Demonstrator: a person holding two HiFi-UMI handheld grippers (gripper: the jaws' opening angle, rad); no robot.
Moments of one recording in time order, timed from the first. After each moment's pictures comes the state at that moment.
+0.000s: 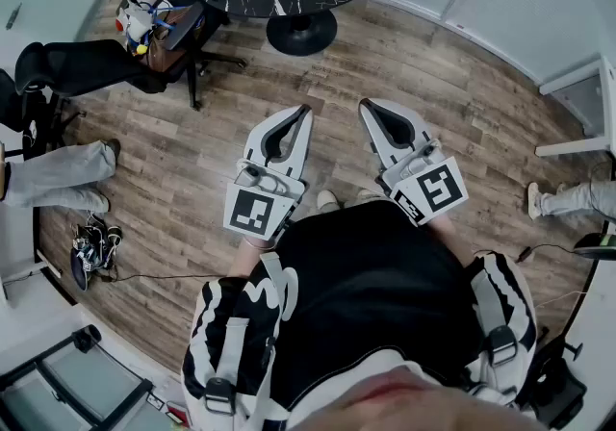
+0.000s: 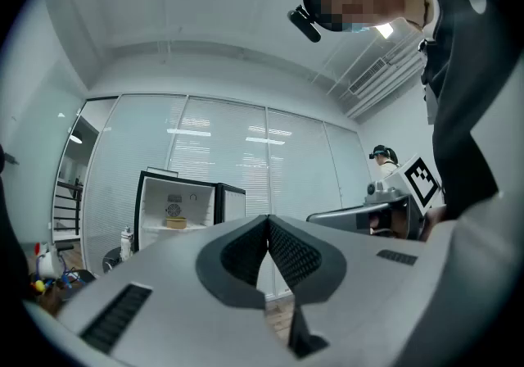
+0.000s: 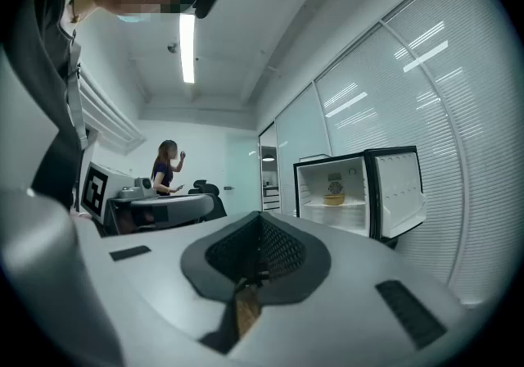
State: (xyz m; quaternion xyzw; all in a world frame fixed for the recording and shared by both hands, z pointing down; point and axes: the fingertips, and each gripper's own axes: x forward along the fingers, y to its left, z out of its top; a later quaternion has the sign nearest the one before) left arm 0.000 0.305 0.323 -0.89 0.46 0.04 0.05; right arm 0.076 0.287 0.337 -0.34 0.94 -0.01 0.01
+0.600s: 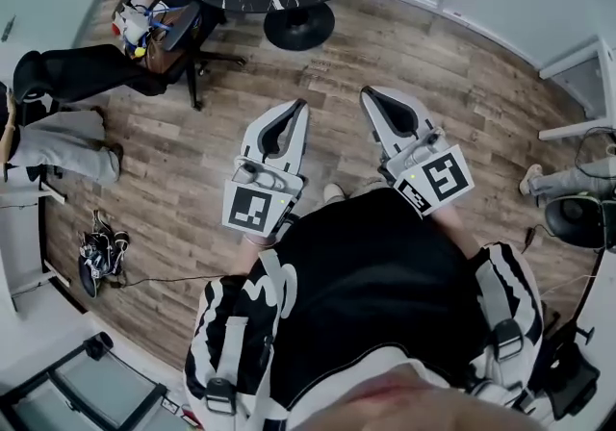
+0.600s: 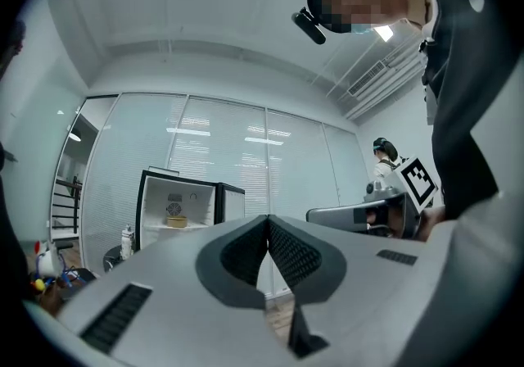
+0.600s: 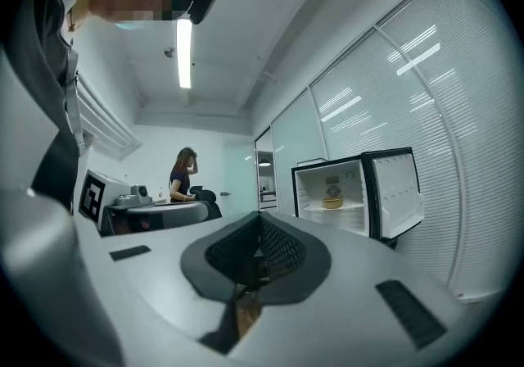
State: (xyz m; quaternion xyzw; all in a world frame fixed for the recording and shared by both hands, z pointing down) left arm -0.016 0.312 0.323 -0.89 0.45 0.05 0.05; right arm 0.069 0.291 0.331 -0.36 0.93 -0.02 0.03
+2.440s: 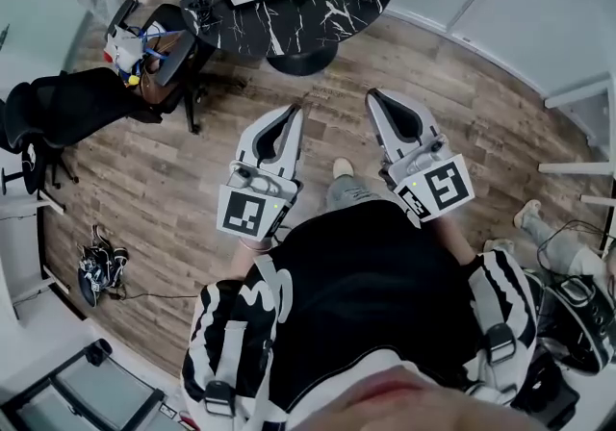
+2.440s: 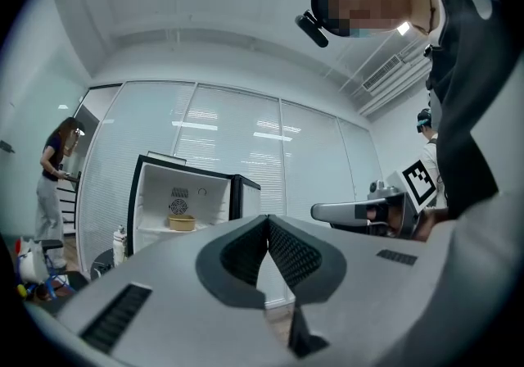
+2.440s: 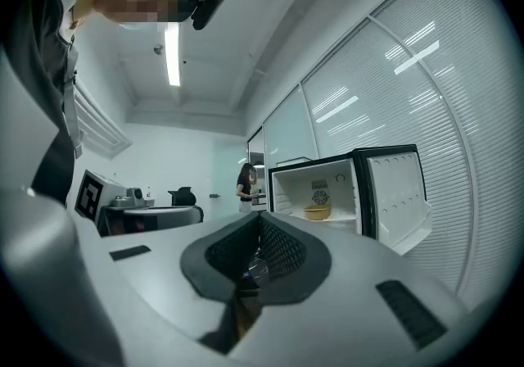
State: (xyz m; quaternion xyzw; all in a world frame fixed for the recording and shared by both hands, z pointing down) left arm -0.024 0.130 0.327 -0.88 0.47 0.05 0.03; right arm 0.077 0.104 0.327 -0.36 0.93 -0.01 0.04
